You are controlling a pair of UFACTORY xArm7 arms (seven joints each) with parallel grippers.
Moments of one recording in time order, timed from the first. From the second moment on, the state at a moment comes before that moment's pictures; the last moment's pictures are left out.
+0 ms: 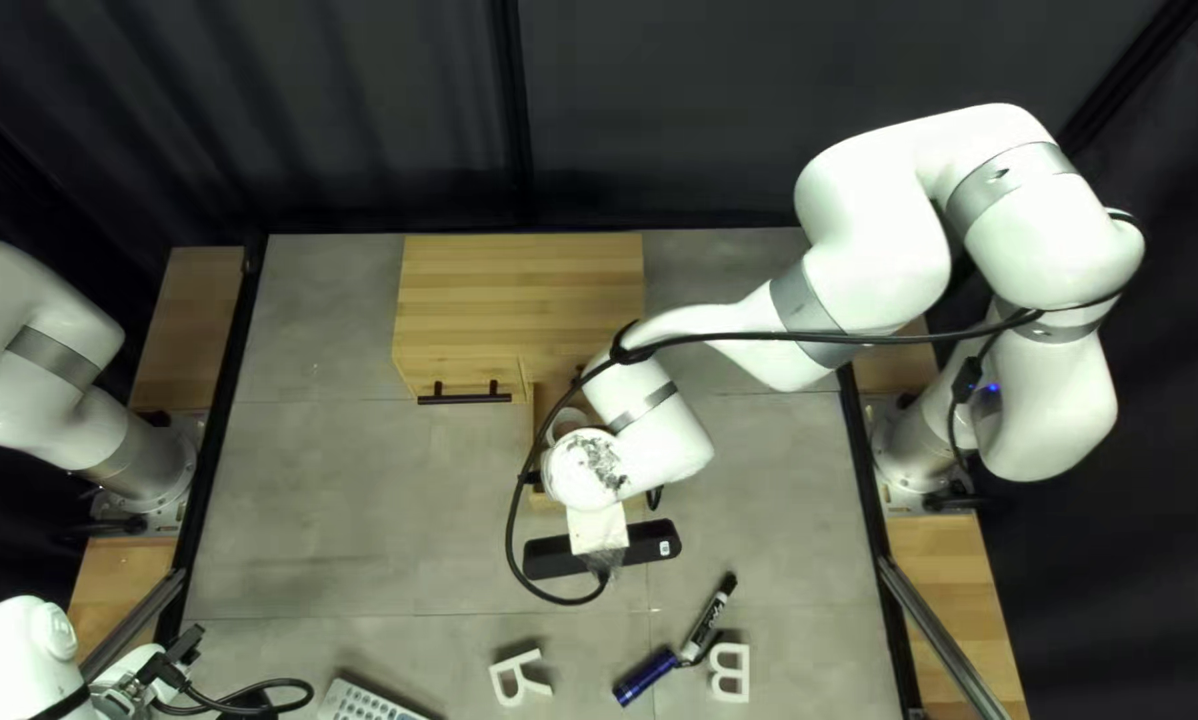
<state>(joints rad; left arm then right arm) -0.43 -0.09 -0.56 0.95 -0.11 1.42 -0.26 -0.06 0.26 0.24 0.99 -0.51 0.86 -1.13</state>
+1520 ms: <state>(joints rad) -0.43 -0.09 -0.56 0.95 -0.11 1.42 -0.26 -0.06 0.30 0.23 0.98 -0.54 0.81 -1.10</state>
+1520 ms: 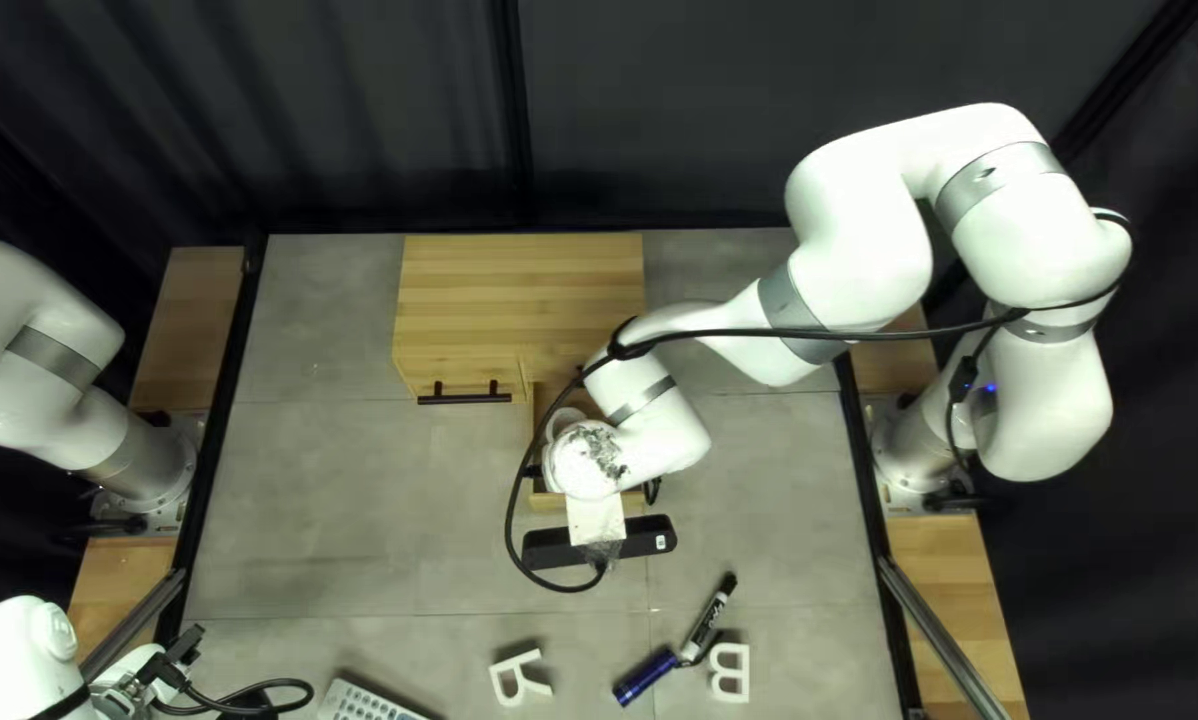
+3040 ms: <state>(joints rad) -0.43 -0.09 -0.56 0.95 -0.11 1.42 -0.26 -0.05 0.32 0.22 0.97 -0.58 0.79 -1.06</state>
